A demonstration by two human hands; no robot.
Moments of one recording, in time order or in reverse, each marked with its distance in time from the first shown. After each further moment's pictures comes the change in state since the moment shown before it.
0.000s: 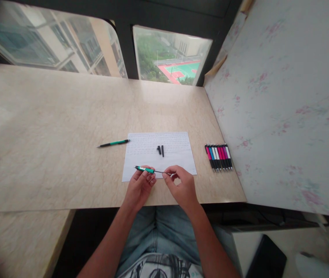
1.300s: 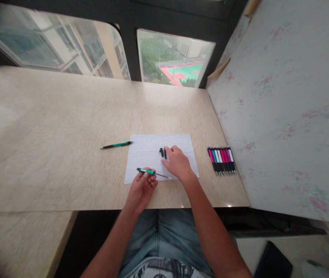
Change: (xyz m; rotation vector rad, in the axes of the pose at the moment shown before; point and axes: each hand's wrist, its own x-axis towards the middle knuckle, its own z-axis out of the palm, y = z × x) left_hand 0.003 0.000 -0.004 -0.109 0.023 -0.031; right_hand 0.086 0.033 0.023 -0.733 -0.339 -0.050
